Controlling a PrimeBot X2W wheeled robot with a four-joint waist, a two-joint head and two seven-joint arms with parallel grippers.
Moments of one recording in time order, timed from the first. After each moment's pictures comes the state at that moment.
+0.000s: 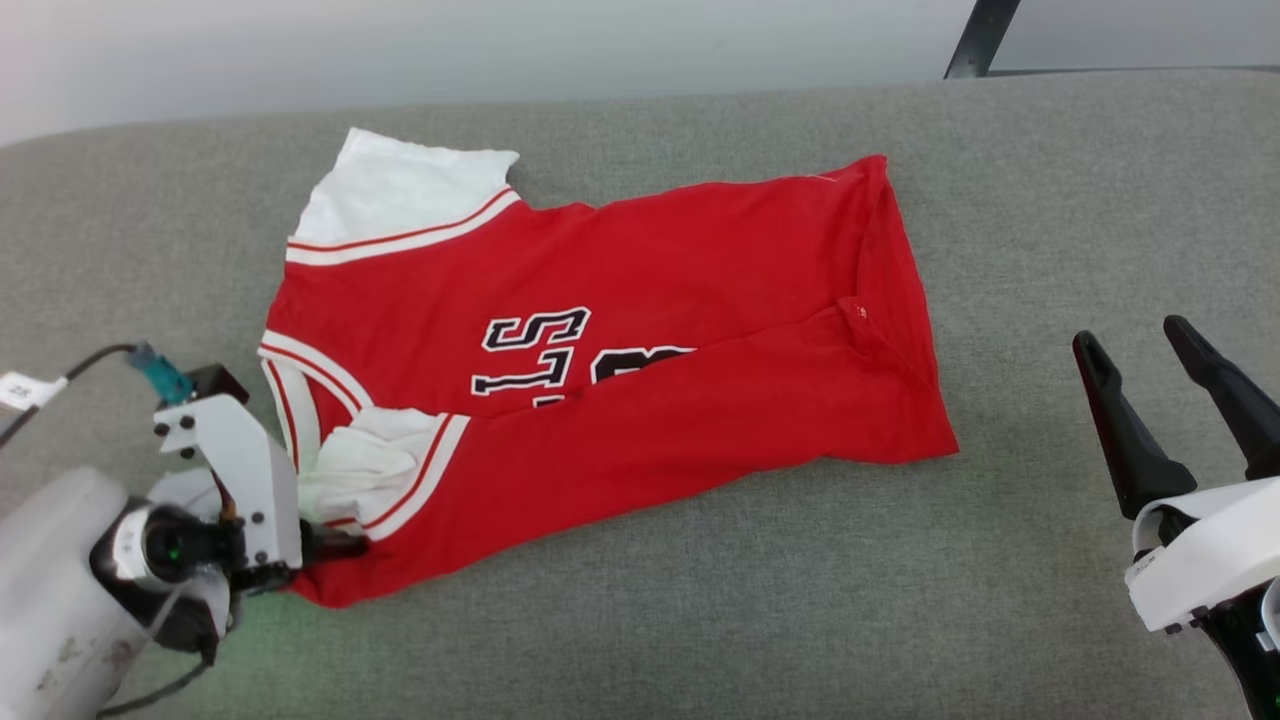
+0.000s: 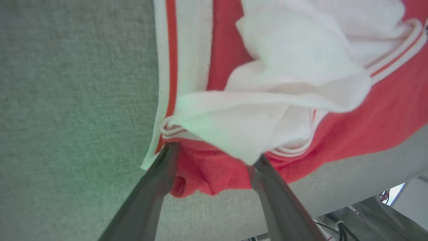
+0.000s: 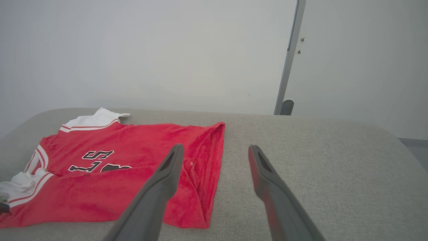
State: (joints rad) left arm -0.71 0.78 -0.87 0.42 -1.43 0.22 0.81; right arm -0.14 -0.18 -0.05 -0.43 0.35 0.13 0.48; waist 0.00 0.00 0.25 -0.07
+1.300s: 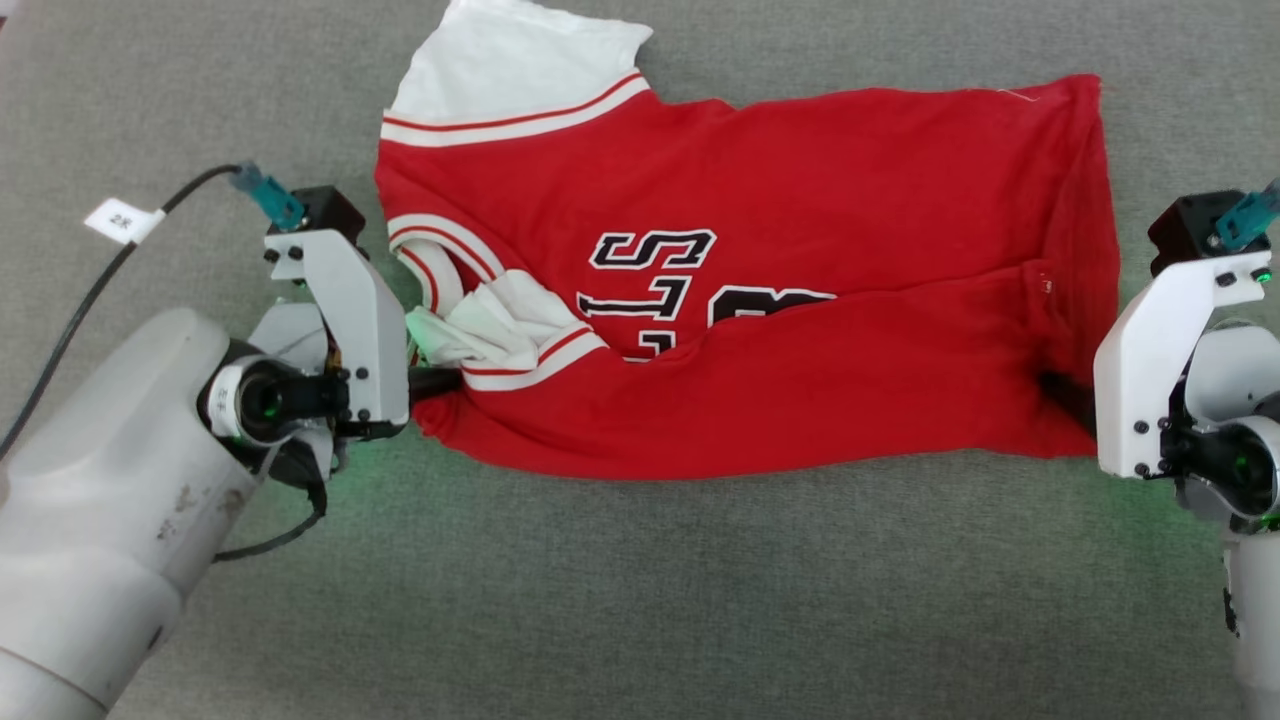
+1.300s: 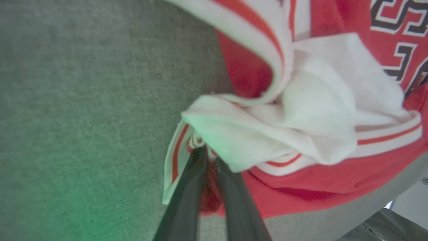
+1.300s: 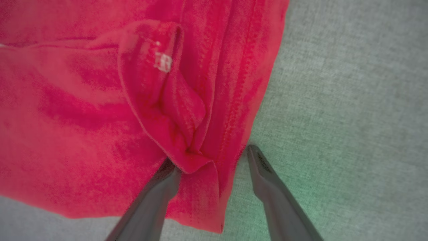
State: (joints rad) left arm -0.98 0.57 -0.88 0.59 -1.34 0.06 0.76; right arm -0.54 -0.20 -0.02 0.06 0.27 0.13 1.19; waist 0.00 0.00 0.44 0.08
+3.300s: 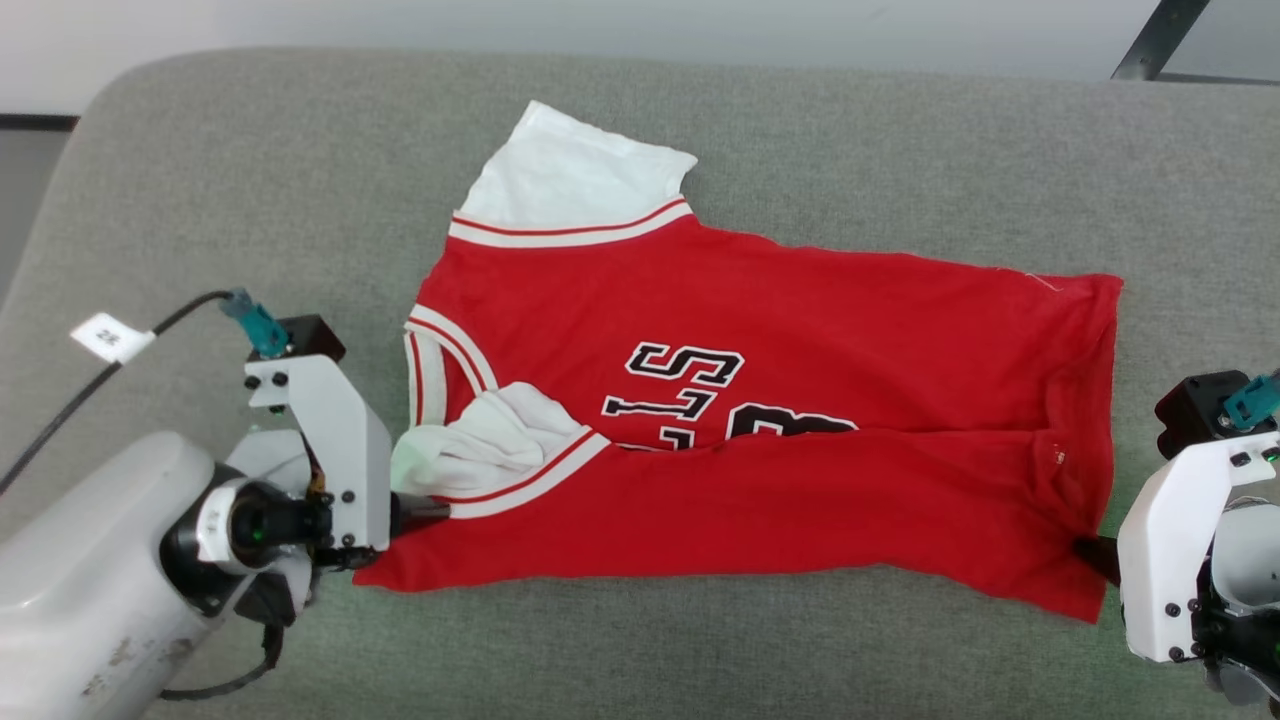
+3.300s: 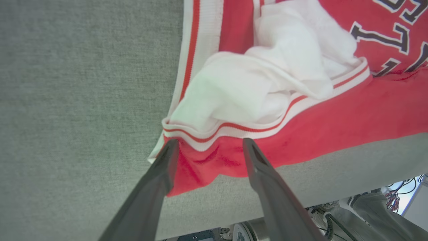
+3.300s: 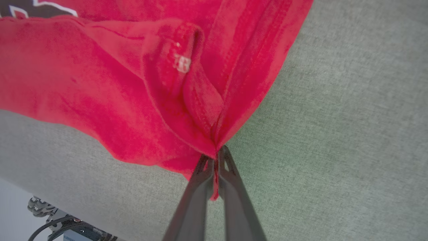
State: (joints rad) left arm -0.77 0.78 -0.89 0.17 -1.37 0.35 0.83; right arm -0.22 -0.24 -0.05 -0.20 0.41 0.13 1.26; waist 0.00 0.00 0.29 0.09
